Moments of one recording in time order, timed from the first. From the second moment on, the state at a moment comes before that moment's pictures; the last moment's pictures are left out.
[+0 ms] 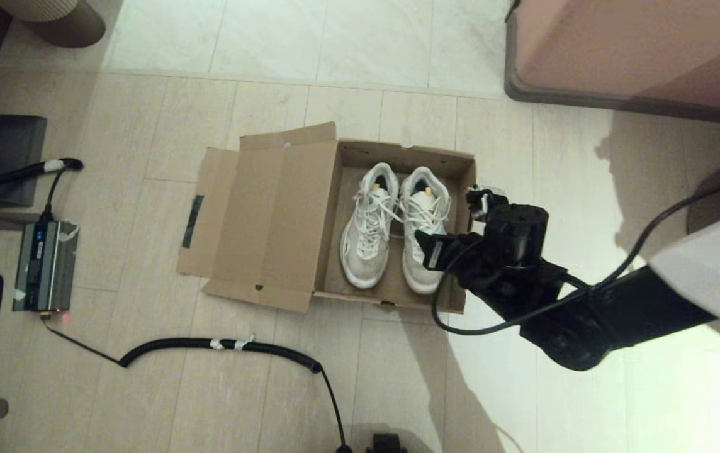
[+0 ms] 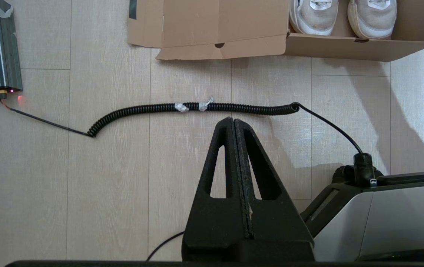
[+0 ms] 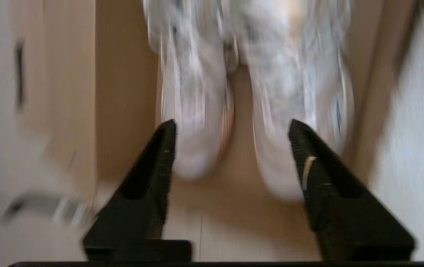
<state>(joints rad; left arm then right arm) 0.00 0.00 0.00 -0.02 0.00 0.03 0.56 2.08 -1.07 -0.97 -0.29 0.30</state>
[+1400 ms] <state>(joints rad) 0.00 0.00 0.00 -0.02 0.00 0.03 0.53 2.61 -1.93 -0.86 -0.43 -0.05</state>
